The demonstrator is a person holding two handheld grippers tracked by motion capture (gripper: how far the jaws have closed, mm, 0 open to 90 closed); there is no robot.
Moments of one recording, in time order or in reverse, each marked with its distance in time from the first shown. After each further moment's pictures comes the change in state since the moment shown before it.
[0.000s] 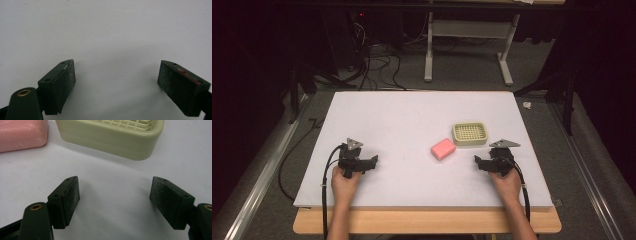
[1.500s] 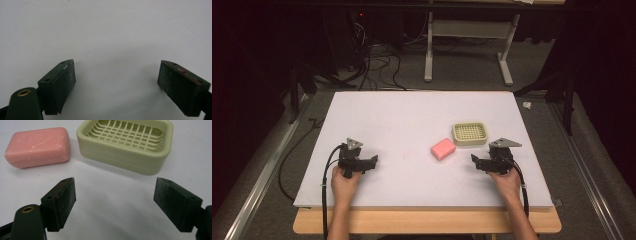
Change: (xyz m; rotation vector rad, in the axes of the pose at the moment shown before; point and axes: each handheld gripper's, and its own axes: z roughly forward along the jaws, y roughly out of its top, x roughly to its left) left arm 0.000 0.000 0.000 0.001 0.002 -0.002; right arm 0.010 0.009 -0.014 -0.068 0.055 -0.006
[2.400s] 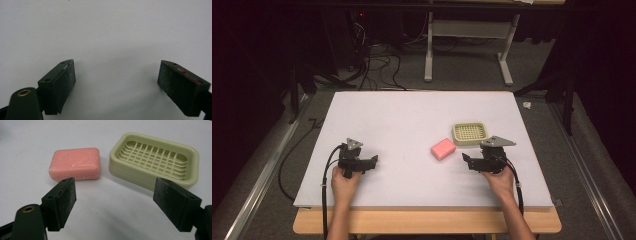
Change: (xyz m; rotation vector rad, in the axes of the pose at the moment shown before) left arm 0.000 0.000 0.000 0.002 0.000 0.002; right arm 0.027 0.019 -0.008 -0.058 0.082 -0.055
